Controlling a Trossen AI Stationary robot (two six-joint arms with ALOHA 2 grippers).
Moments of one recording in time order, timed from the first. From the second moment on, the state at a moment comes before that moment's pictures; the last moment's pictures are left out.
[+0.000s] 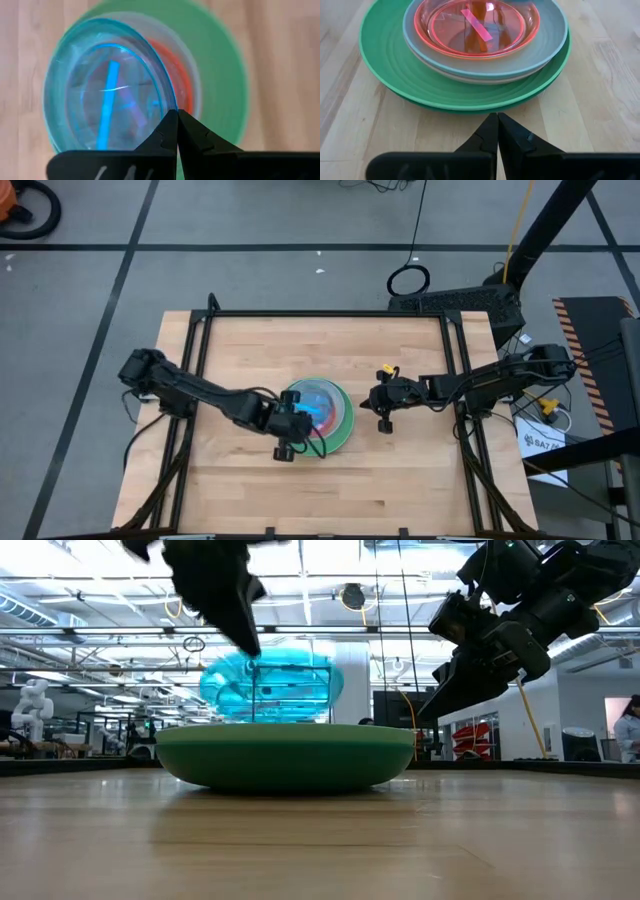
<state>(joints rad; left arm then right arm) -0.31 1.67 1.29 -0.72 -0.23 -0.12 0.04 1.30 0.44 0.19 0.06 0.04</state>
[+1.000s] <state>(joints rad) -0.35 1.62 1.29 -0.79 -0.43 -0.04 0.07 1.30 0.44 0.28 0.11 0.05</state>
